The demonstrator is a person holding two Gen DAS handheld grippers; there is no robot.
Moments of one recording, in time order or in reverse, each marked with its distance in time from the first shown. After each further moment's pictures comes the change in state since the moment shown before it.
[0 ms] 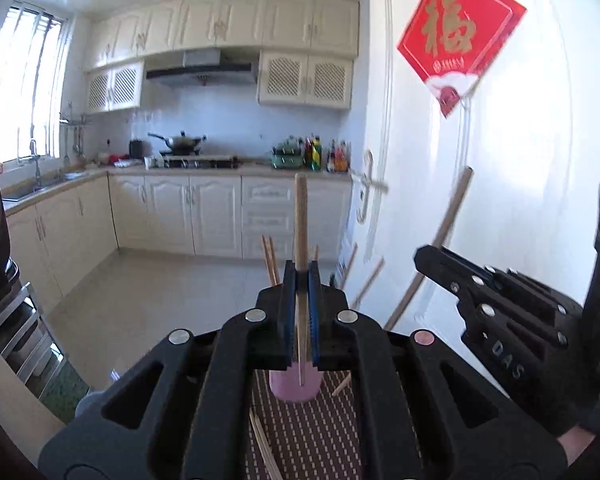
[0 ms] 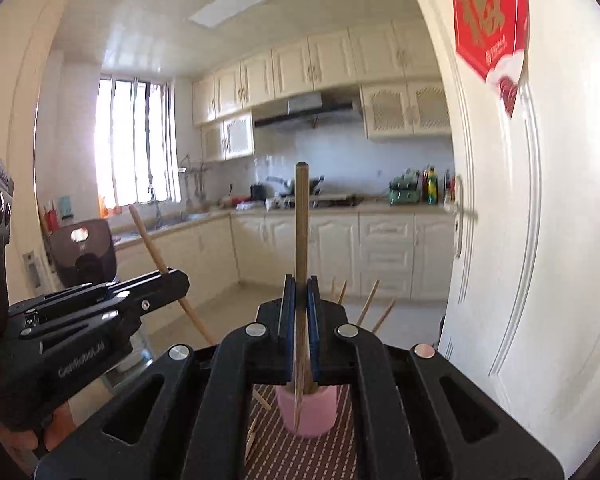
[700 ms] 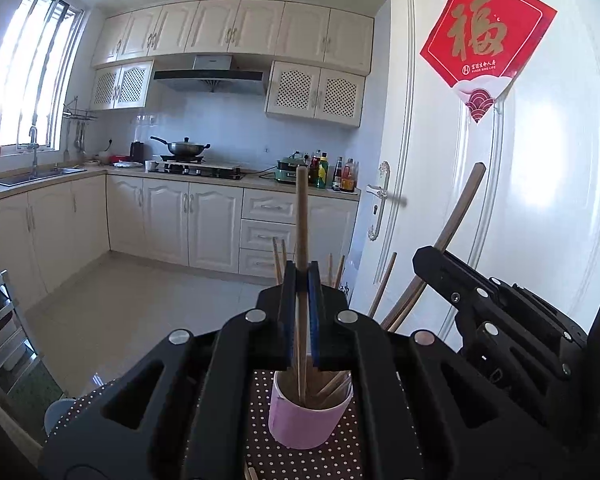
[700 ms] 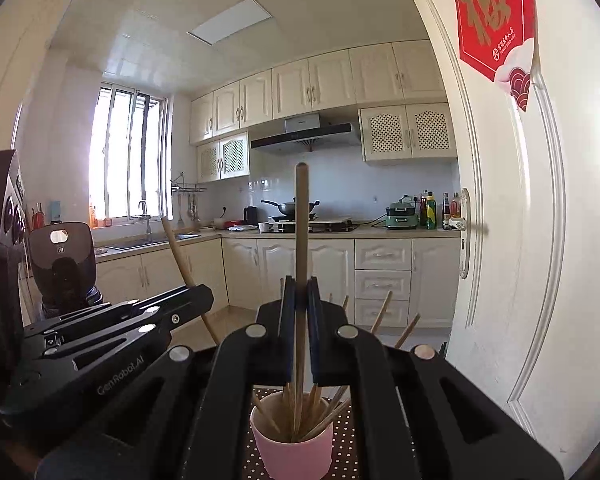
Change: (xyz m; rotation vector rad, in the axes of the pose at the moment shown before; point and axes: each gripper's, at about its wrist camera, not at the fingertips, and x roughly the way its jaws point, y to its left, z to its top) left arm 0.084 0.024 -0.034 -0.053 -0.054 -0.017; right arm 0.065 -0.019 -0.037 -0.024 -0.070 -0.020
